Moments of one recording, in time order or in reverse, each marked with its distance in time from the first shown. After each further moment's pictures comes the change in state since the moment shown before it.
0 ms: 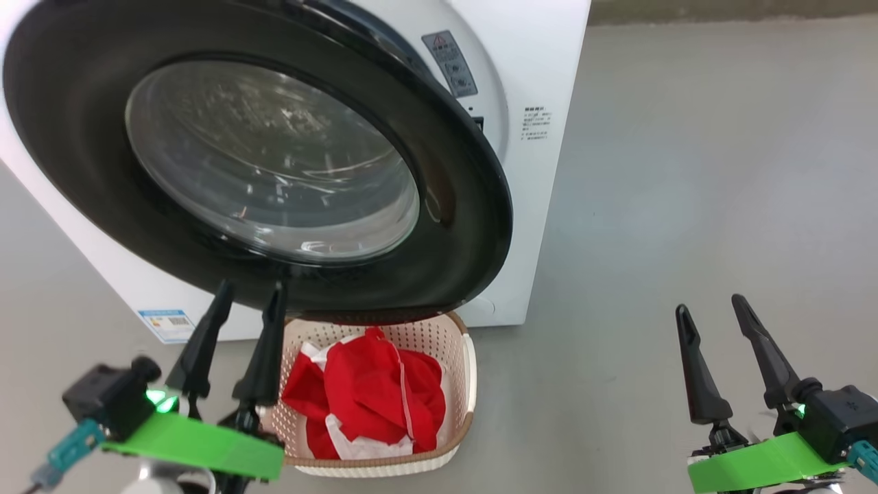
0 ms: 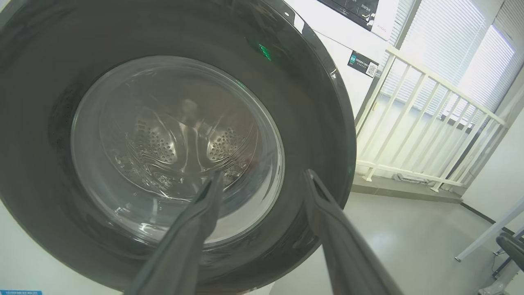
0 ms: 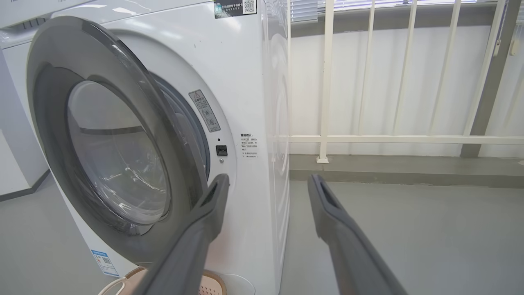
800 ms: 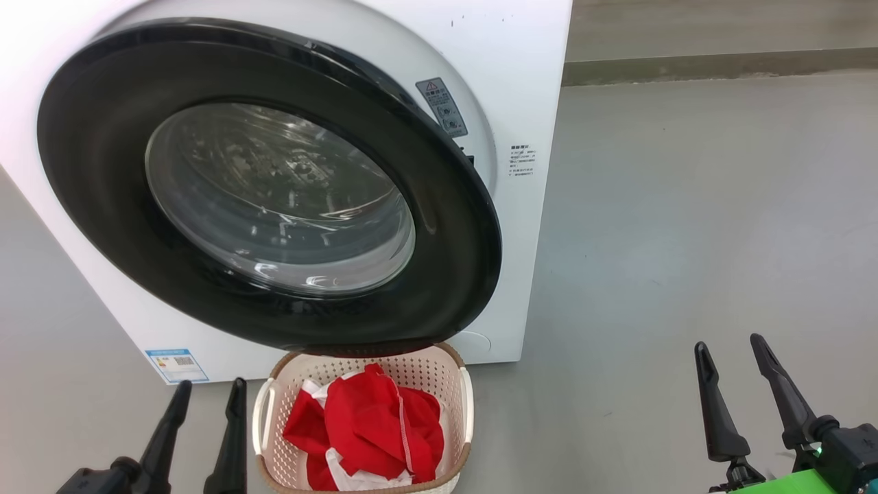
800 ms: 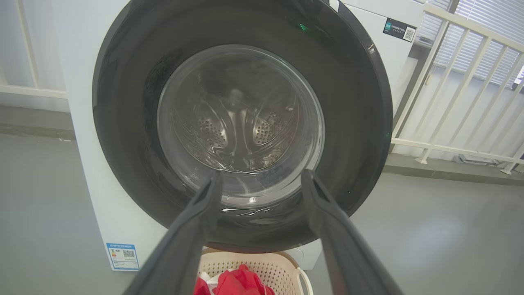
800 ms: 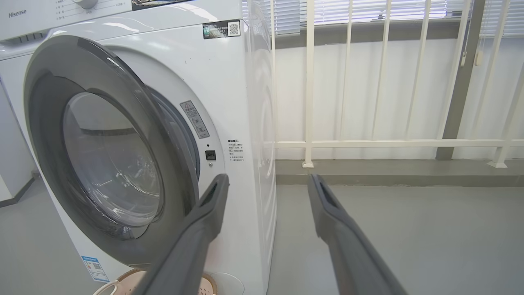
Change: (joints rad) left arm 0.276 0.035 0.071 -0.069 0.132 0.113 -0.018; right arm 0.105 0.002 -0.038 -0.026 0.002 0.000 0.000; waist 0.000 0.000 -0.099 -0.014
